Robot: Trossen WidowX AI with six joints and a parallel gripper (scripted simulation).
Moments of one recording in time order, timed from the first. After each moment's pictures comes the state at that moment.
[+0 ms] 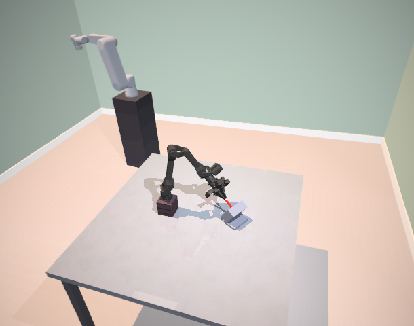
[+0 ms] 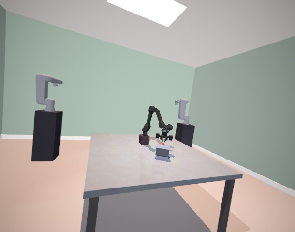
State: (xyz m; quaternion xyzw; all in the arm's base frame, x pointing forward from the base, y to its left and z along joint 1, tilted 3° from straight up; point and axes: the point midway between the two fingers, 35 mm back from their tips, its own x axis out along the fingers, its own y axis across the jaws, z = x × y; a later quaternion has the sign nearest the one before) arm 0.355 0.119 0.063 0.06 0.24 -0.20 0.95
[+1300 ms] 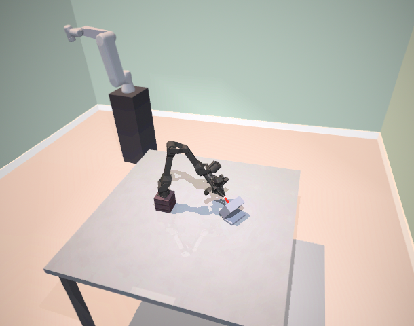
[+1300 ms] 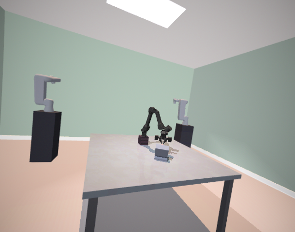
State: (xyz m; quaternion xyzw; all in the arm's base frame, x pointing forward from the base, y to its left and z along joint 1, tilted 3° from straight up) arm 0.368 0.114 0.055 0.06 0.24 -0.20 0.95
